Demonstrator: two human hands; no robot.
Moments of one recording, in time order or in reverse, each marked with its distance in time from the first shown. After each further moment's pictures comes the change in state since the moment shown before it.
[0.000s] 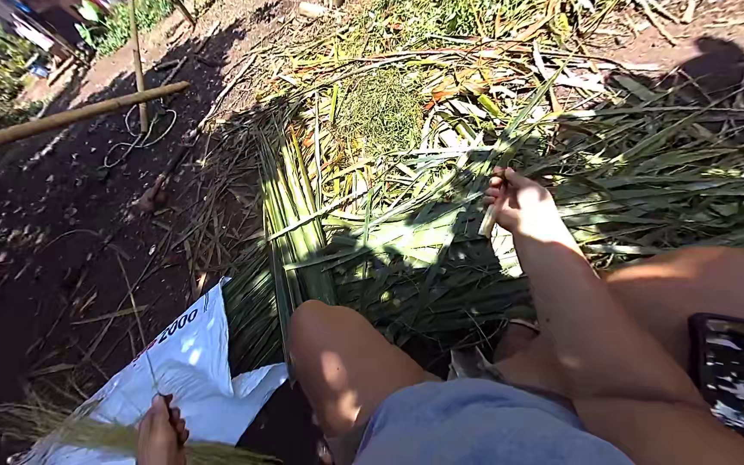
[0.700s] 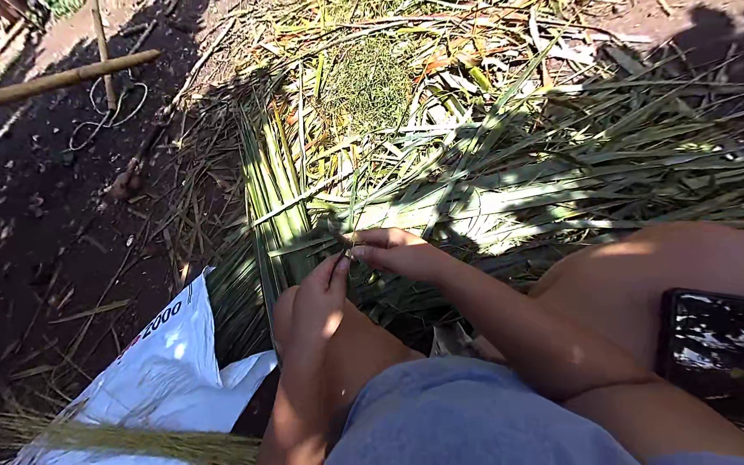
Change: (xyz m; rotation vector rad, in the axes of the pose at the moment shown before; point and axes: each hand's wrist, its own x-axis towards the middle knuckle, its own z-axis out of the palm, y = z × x) left_hand -0.188 0.186 0.215 0.341 -0.831 0.643; right_hand -0.139 0.059 0.072 -0.951 -0.999 0.090
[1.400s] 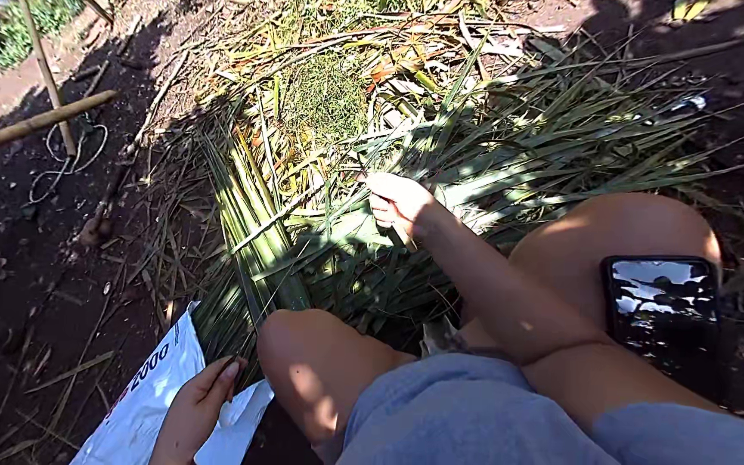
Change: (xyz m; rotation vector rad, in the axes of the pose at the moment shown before) left_hand -0.058 -0.114 -0.115 0.120 -0.055 -0.005; right_hand 0.011 0.013 -0.079 0.651 0.385 -0.020
